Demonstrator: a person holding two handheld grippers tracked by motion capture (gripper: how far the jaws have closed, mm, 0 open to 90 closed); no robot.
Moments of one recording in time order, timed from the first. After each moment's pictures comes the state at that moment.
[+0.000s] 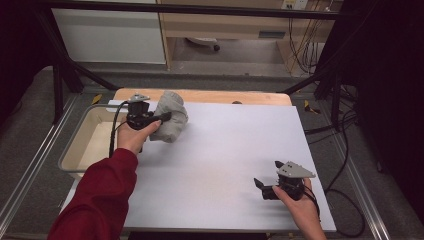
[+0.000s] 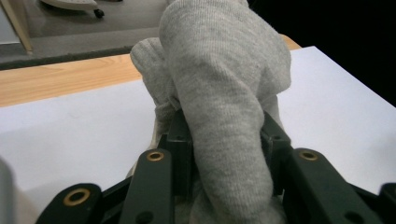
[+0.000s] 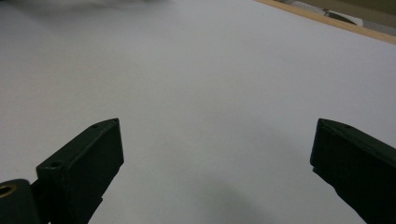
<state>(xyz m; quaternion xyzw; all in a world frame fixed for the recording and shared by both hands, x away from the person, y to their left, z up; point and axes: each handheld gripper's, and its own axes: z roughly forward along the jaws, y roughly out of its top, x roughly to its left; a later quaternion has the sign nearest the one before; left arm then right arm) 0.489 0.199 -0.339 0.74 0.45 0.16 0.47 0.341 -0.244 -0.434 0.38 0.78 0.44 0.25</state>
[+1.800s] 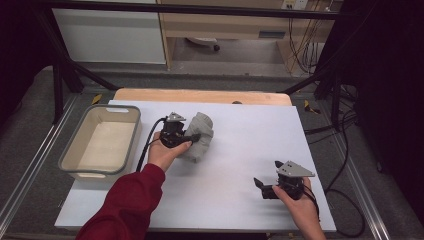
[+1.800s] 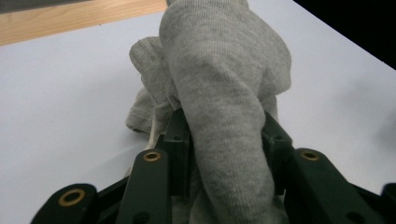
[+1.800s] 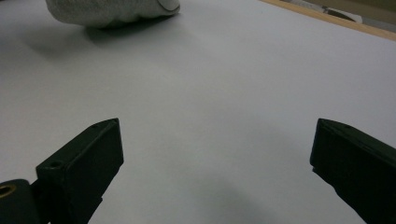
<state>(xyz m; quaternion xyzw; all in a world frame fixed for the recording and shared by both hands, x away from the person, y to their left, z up) 0.466 0.117 -0.381 0.79 0.41 0.11 0.44 0.343 -0.244 -0.435 0.38 0.77 0.44 0.25</state>
